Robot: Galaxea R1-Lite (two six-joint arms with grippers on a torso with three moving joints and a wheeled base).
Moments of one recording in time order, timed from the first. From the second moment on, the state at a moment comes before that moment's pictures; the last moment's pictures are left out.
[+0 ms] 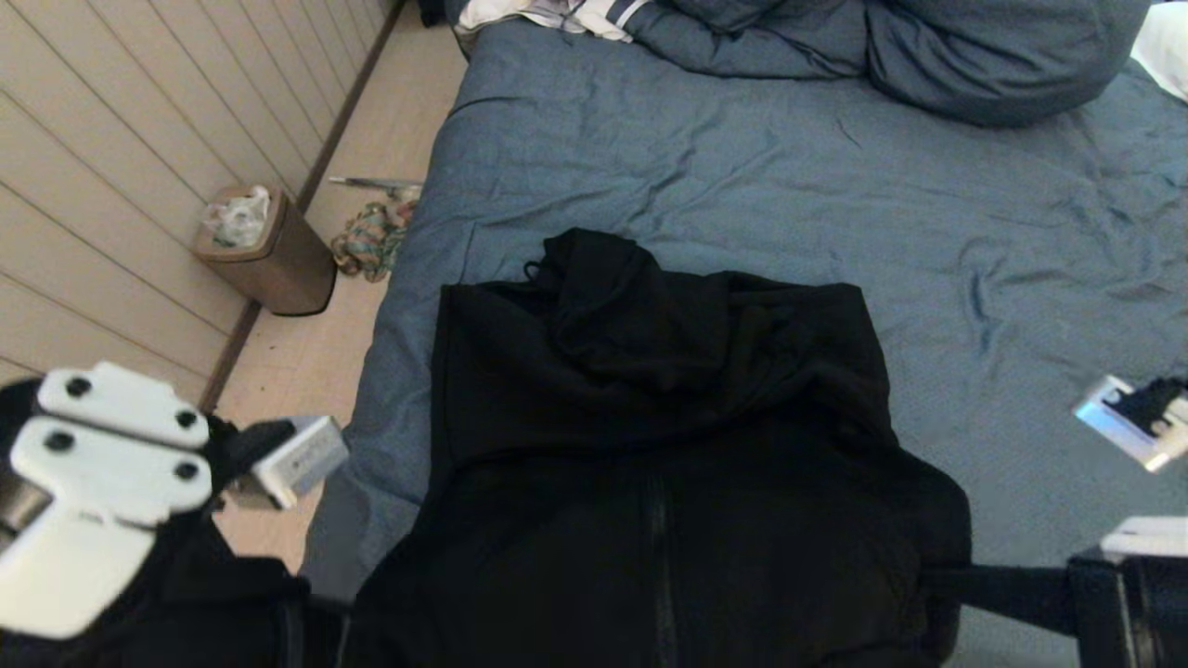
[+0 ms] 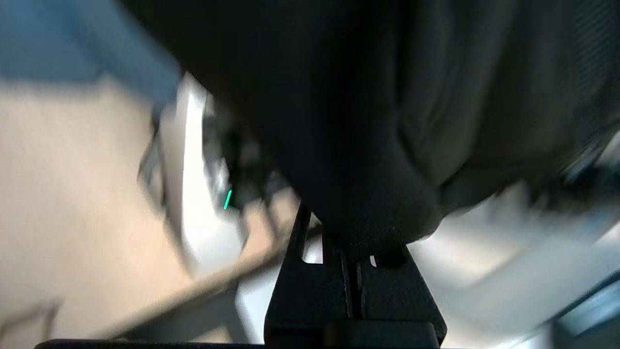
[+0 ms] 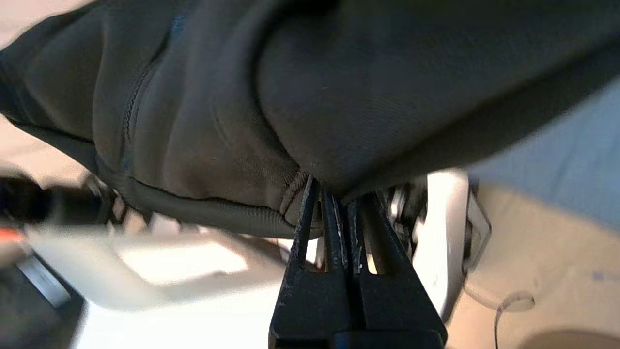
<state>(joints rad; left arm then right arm) -0.99 1.27 -0.89 0.39 0.14 -0.64 0.52 1.05 -0.76 0.30 0.18 0.42</state>
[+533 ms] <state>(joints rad) -0.63 1.43 -1.15 0.39 -0.07 -0.49 0.35 1.32 -0.94 0.30 0.19 0.42</state>
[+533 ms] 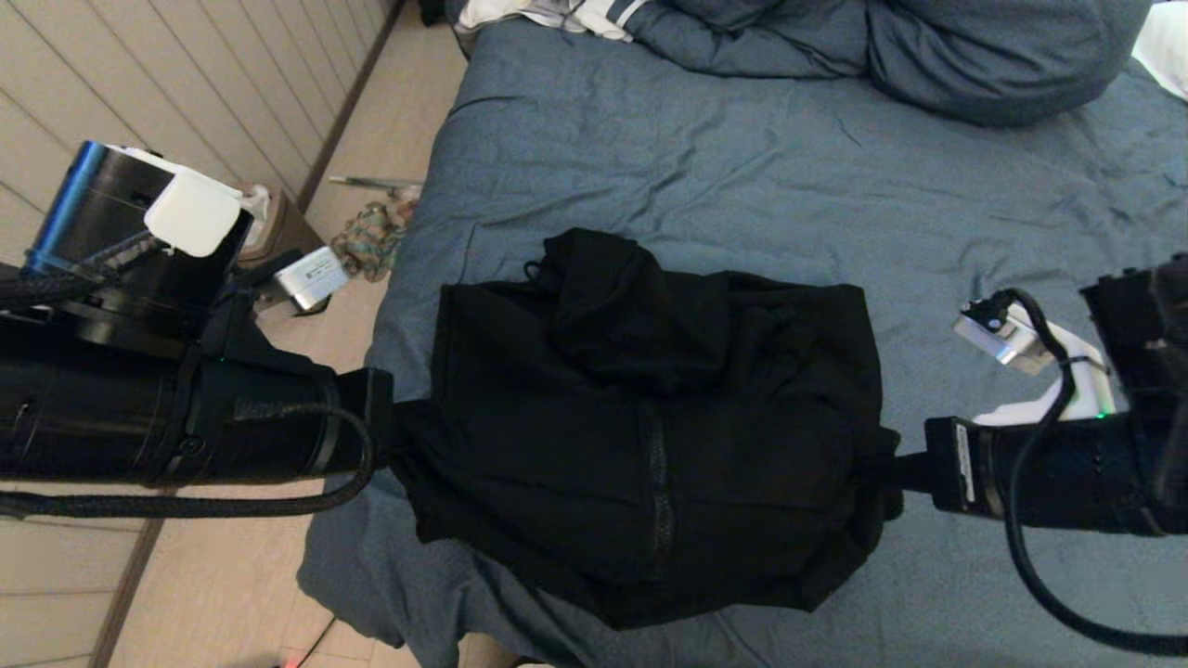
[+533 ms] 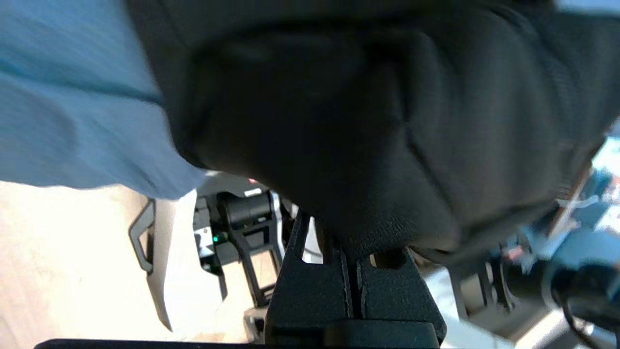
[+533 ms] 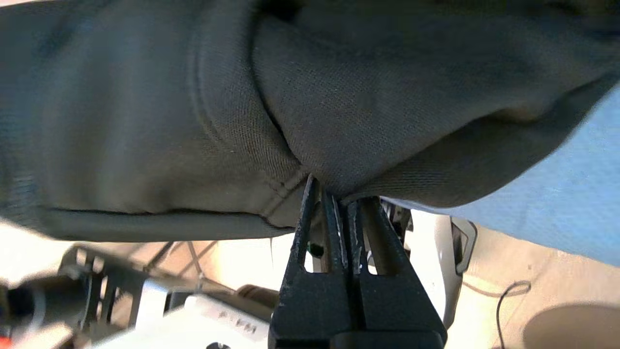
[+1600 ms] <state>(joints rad) -0.45 1.98 -1.65 0.39 -0.24 -0.48 0.19 1.62 -1.13 0.30 0.19 0.45</state>
